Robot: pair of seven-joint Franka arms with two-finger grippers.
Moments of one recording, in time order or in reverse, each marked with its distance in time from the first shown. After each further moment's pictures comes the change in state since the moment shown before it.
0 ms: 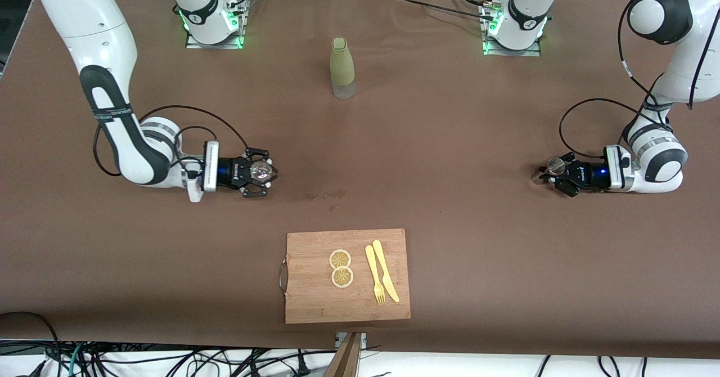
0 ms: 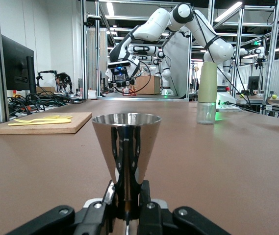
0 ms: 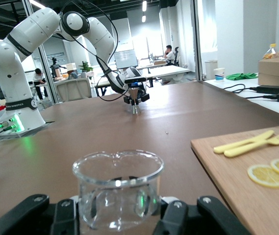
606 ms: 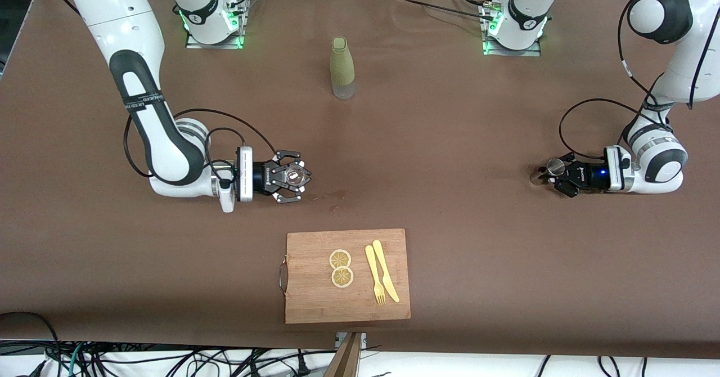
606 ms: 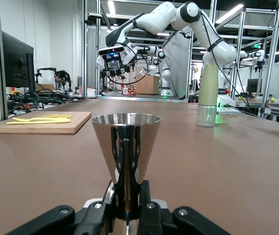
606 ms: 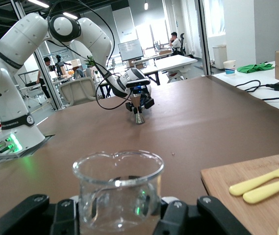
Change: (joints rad) left arm -0.016 -0.020 -0.013 0.001 -0.001 0.003 -0.052; right arm 0.152 0.000 0.001 0.153 0.014 0.096 0.244
